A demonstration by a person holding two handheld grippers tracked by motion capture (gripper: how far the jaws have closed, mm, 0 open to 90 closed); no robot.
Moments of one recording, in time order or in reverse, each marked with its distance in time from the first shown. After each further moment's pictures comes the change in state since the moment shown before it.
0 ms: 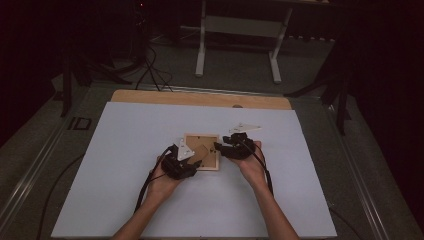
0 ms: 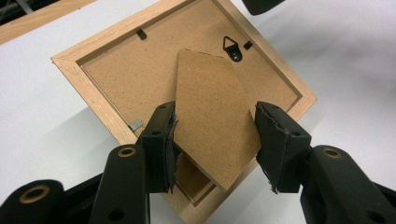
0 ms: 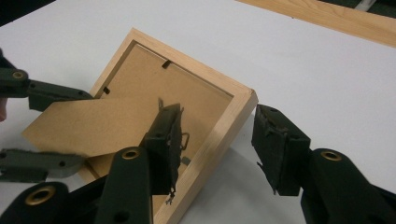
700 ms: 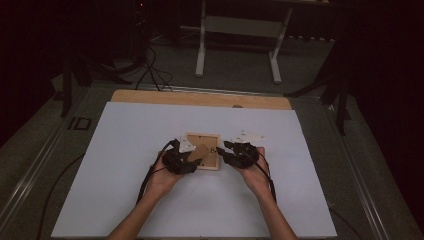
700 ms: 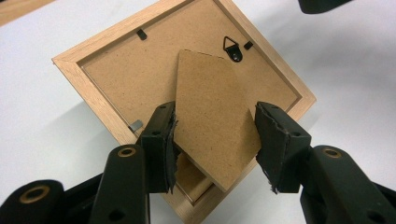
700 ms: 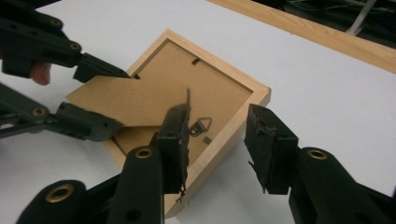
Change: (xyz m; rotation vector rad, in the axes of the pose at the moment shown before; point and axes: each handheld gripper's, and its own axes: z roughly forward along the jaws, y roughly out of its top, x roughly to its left) left arm 0.009 0.012 0.003 0.067 -0.043 -0.008; right arm 0.016 -0.013 -0.024 -0.052 -0.024 -0.091
